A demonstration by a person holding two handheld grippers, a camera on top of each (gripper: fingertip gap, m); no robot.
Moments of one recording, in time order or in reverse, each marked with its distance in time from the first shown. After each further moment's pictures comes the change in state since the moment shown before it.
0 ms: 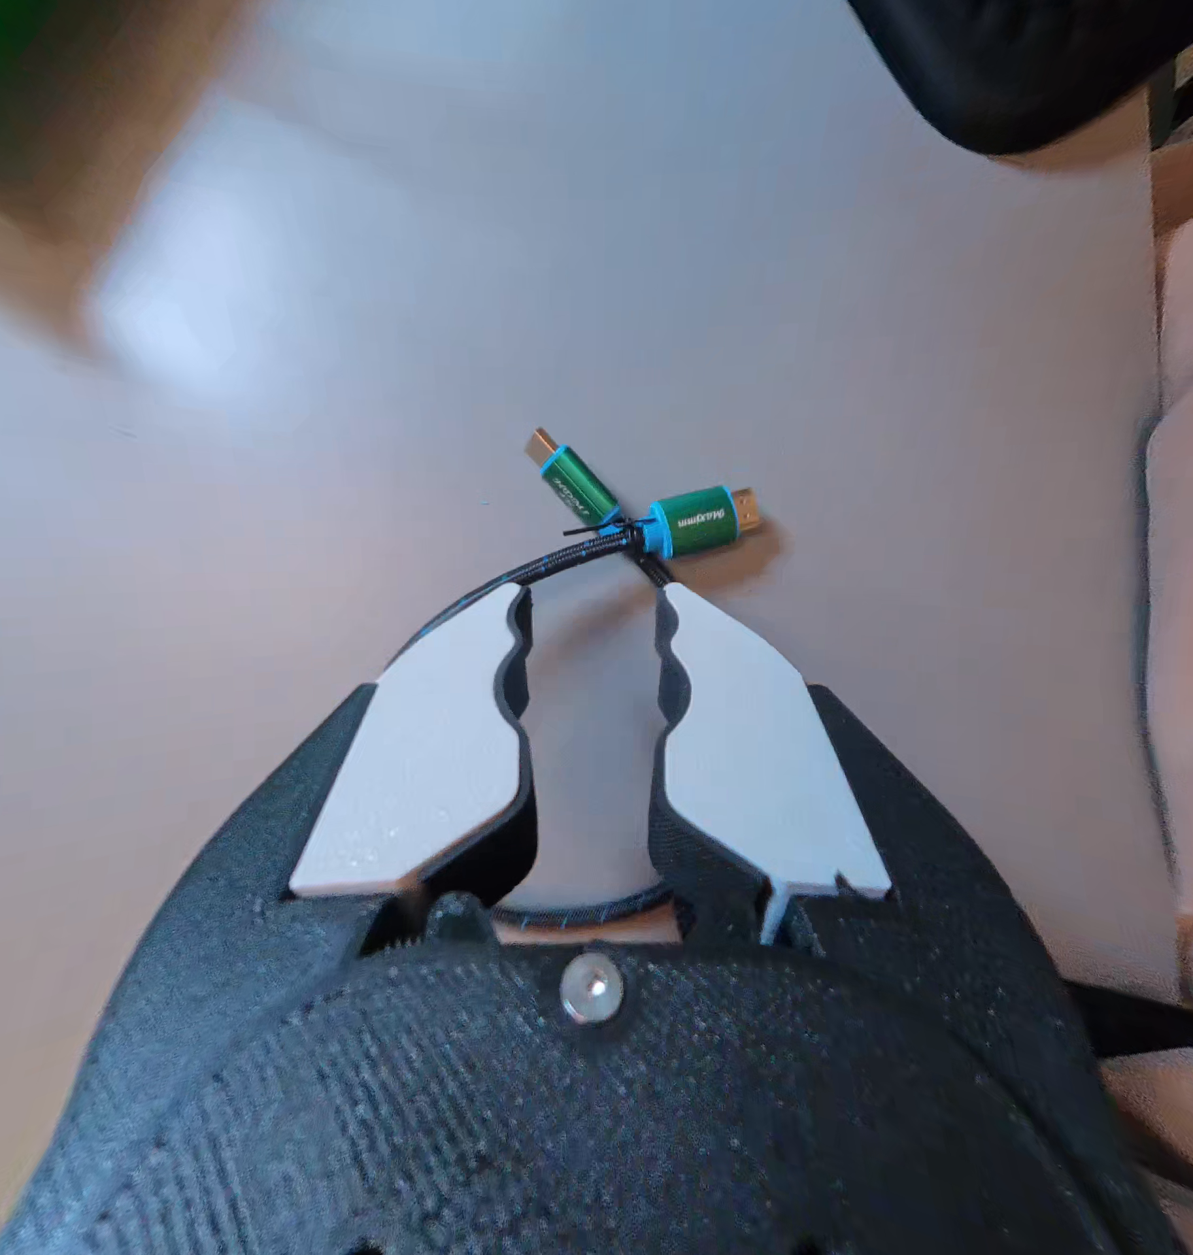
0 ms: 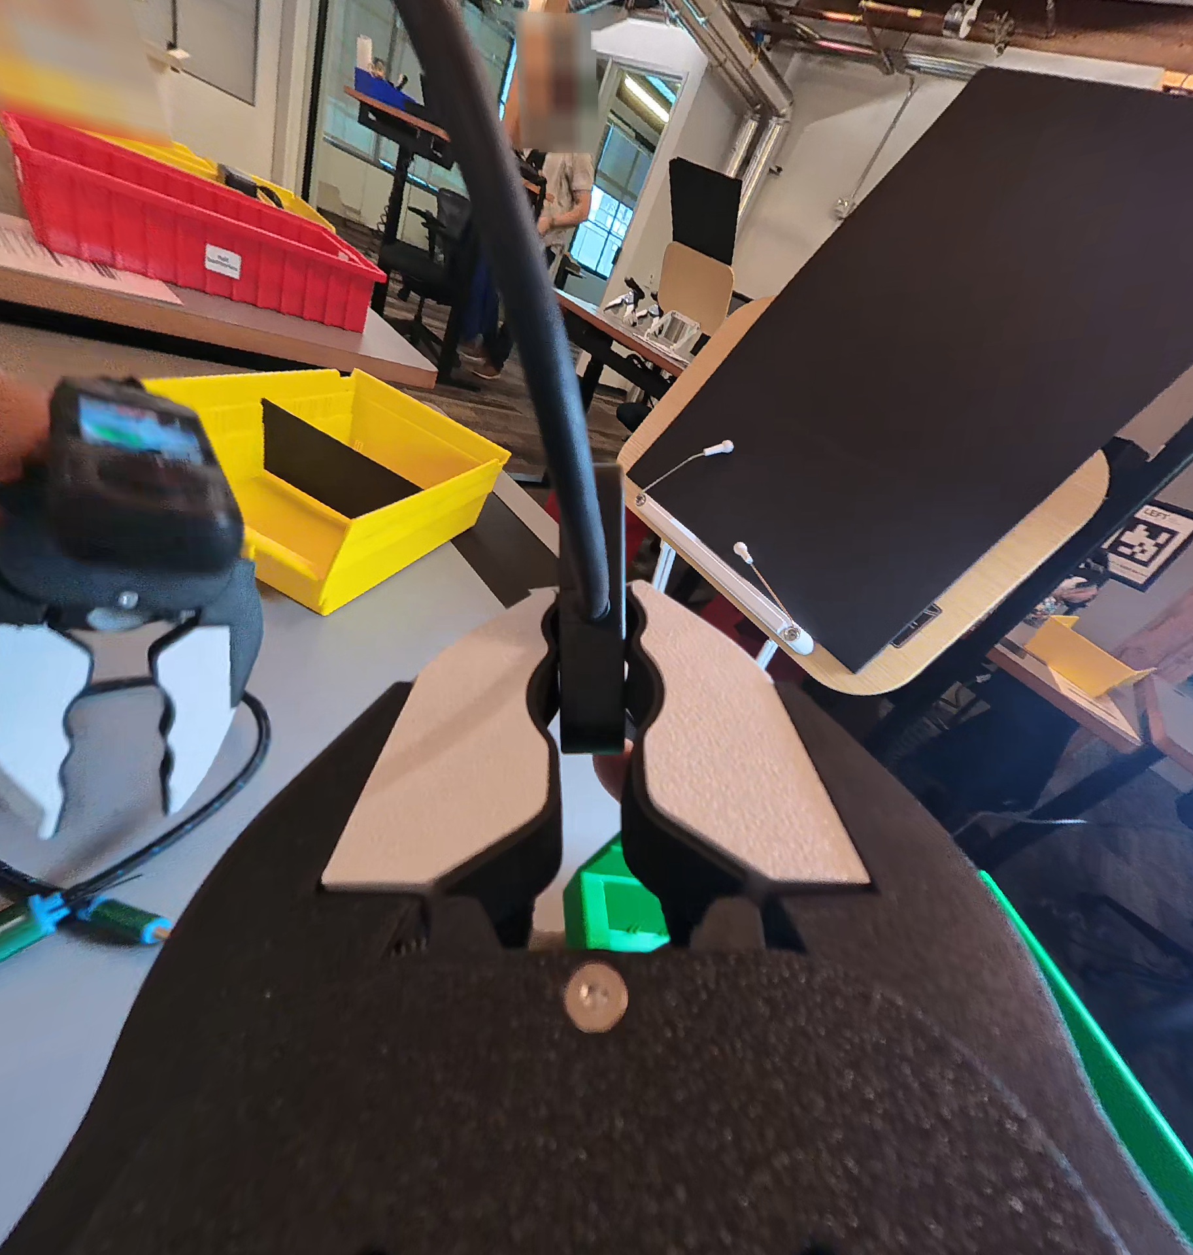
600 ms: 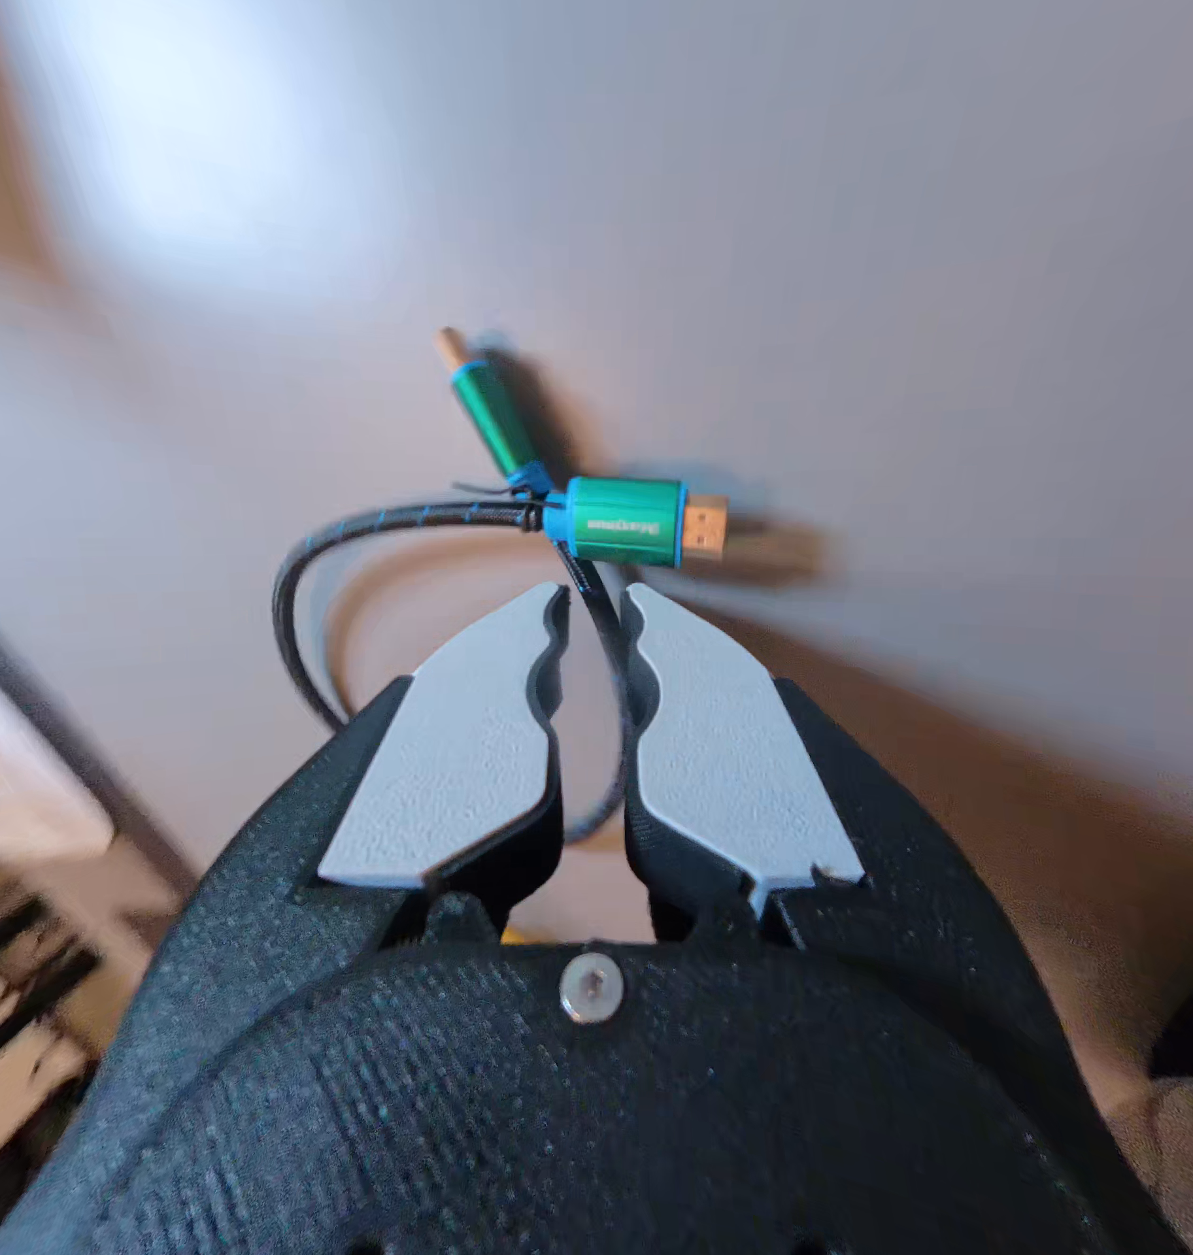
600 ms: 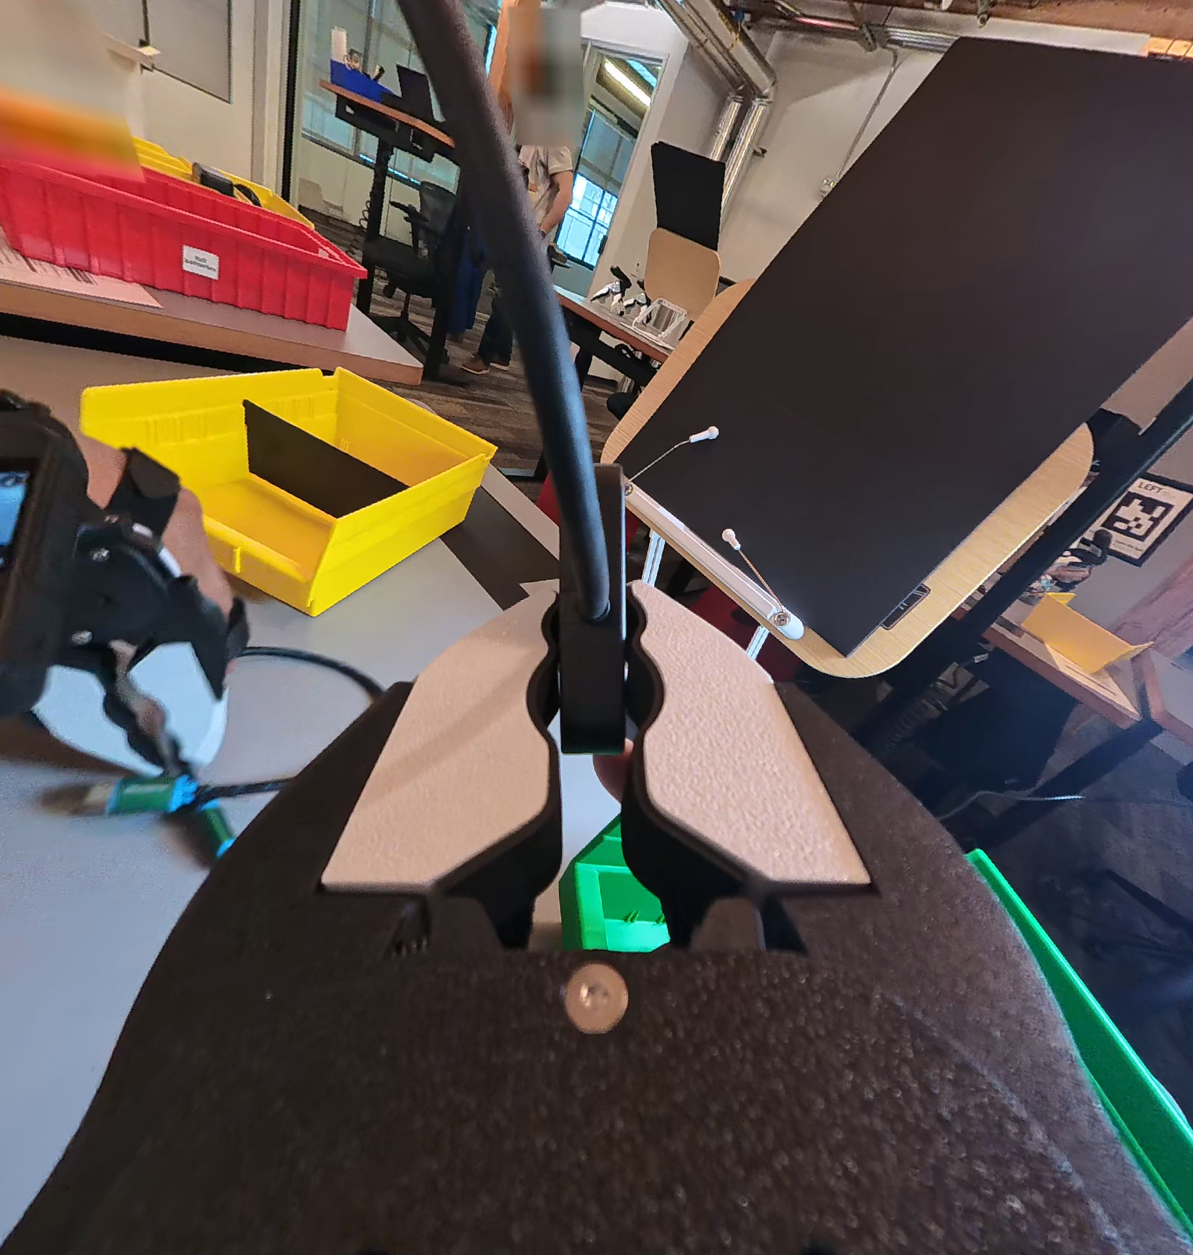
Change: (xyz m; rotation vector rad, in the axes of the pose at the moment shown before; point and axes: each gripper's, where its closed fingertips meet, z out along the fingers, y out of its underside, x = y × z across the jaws) left arm -0.034 0.054 0.003 -0.383 -0.278 0.379; right arm 0.008 0.003 -0.002 -0.011 0.018 0.029
